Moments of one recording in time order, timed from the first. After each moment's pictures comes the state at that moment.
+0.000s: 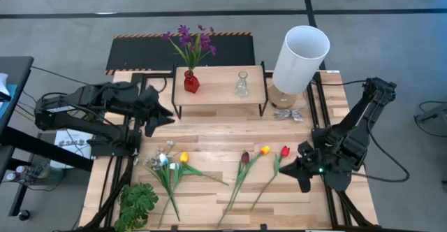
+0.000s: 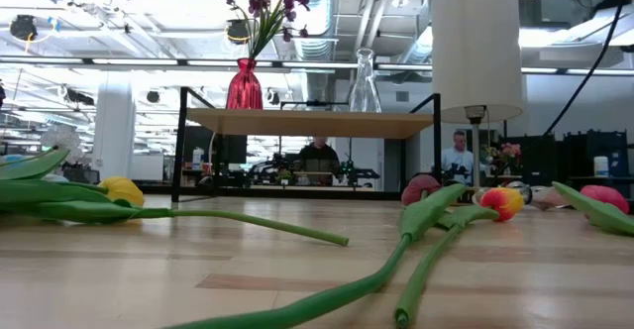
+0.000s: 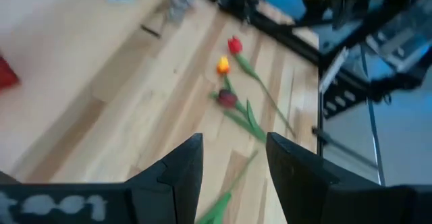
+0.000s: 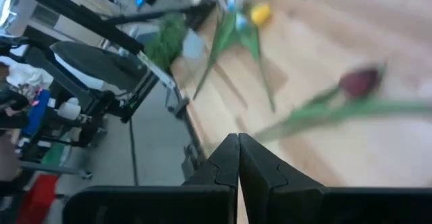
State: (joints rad) left arm 0.01 0.87 1.18 -0.87 0.03 -0.52; right arm 0.96 1.10 0.91 -0.52 0.72 1.42
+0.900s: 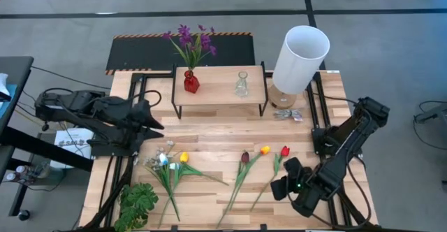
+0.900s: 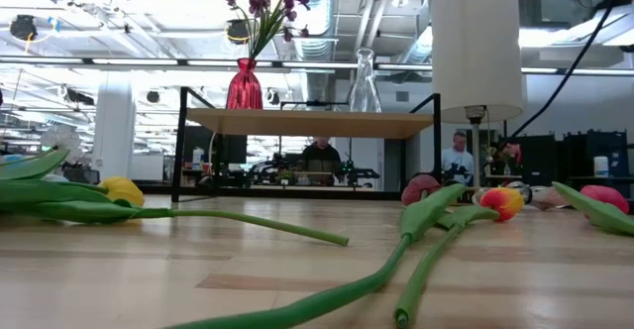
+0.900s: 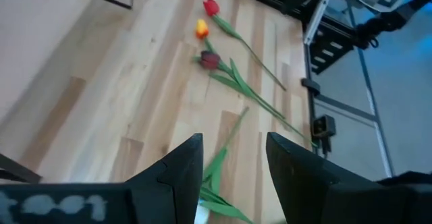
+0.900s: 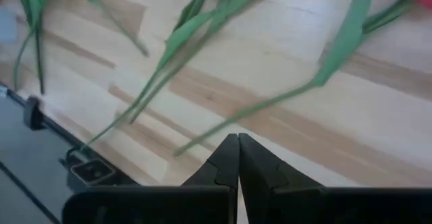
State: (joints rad) left arm -0.22 0.77 1.13 -0.96 -0.06 -0.51; right arm 0.89 1.54 1.19 -0.97 0.42 2.03
